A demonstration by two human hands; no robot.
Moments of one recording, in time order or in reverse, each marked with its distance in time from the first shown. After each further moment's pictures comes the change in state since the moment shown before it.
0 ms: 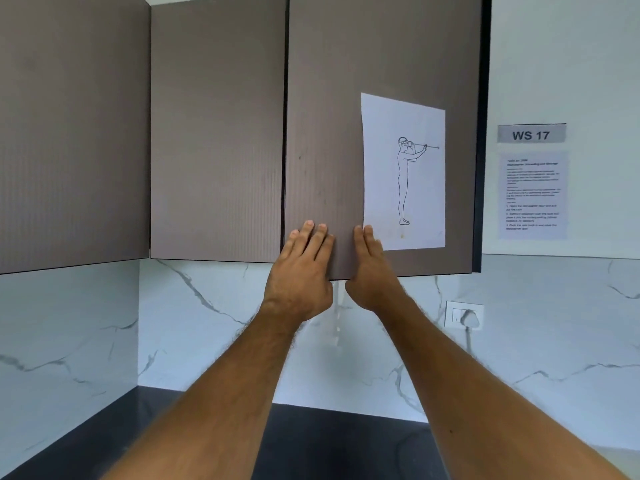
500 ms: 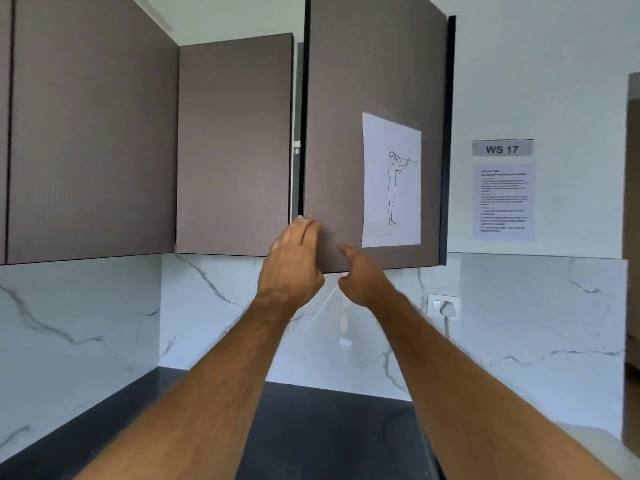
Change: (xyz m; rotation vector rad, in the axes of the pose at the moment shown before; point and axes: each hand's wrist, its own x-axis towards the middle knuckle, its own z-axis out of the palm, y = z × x) left_hand -0.077 0.050 -0.125 -0.324 0.180 -0.182; right_hand -0.104 -0.044 -0.081 0.135 -0.099 0.003
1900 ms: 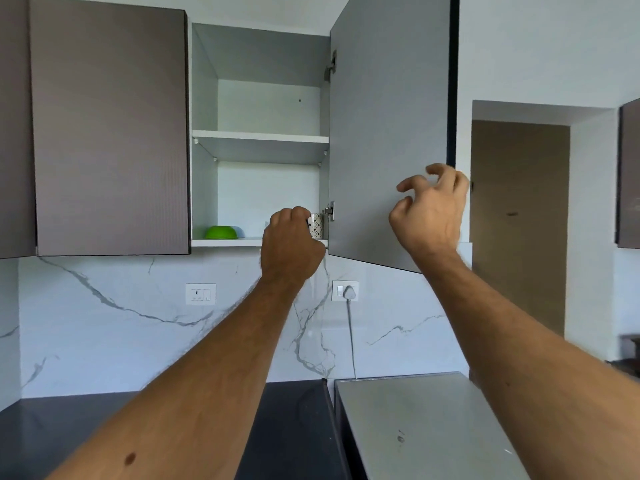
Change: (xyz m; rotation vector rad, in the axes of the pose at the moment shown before) left_hand 0.022 0.148 0.027 -0.355 0.017 -0.024; right_hand -0.101 0.063 -0.217 -0.506 0.951 0.123
